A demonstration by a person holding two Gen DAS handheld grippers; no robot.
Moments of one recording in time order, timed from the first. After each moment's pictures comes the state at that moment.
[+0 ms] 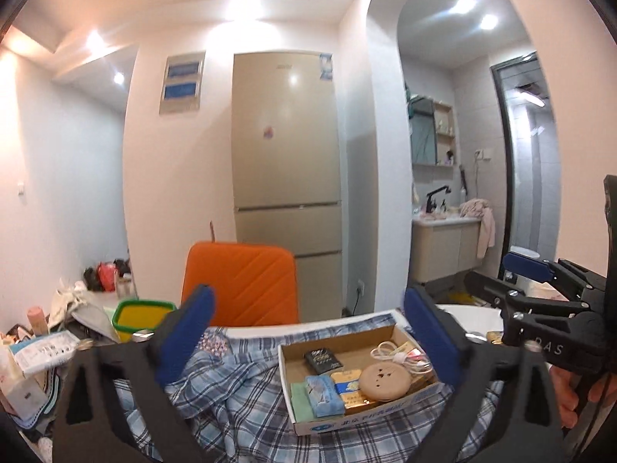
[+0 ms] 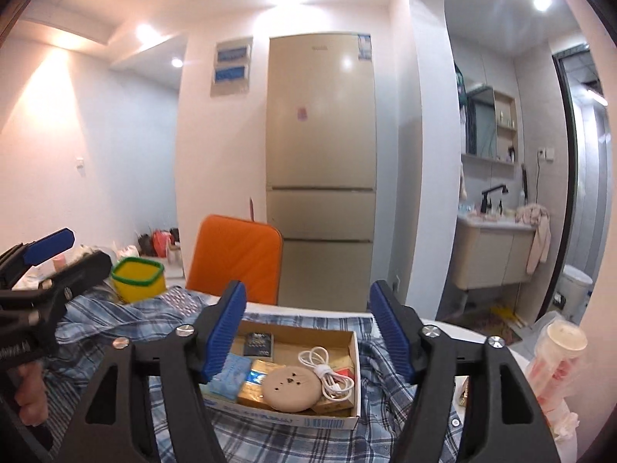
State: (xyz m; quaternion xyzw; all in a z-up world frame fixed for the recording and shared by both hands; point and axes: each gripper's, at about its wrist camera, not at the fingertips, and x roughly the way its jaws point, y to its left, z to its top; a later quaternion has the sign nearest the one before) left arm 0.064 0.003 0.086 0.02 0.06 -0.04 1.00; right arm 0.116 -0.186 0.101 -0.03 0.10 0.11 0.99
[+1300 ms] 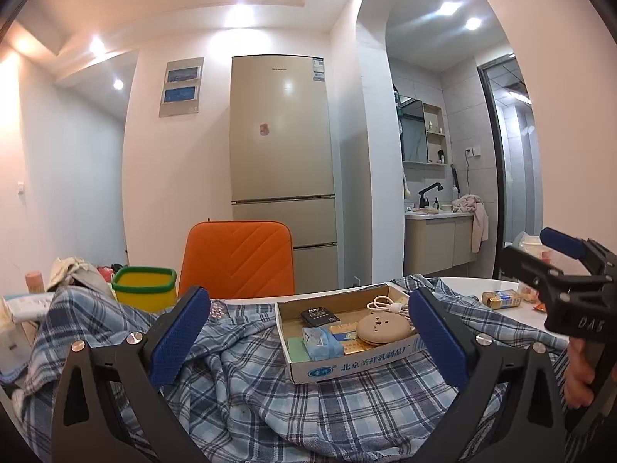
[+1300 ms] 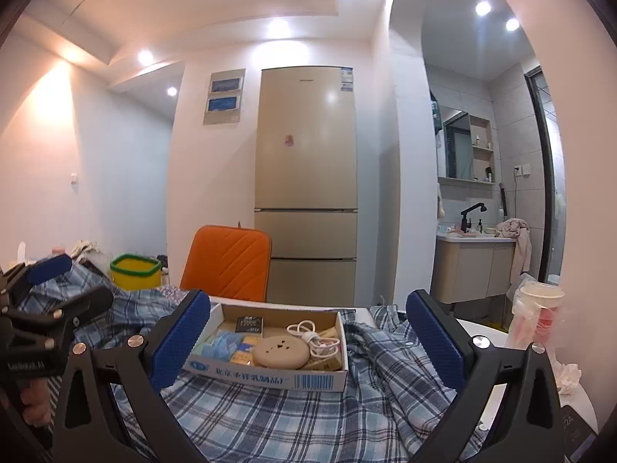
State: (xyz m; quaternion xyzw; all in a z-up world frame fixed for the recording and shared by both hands) left arm 0.017 0.006 -0.002 0.02 0.05 -0.05 1.00; right arm 0.046 -0.196 0.022 -0.03 0.04 0.08 1.00
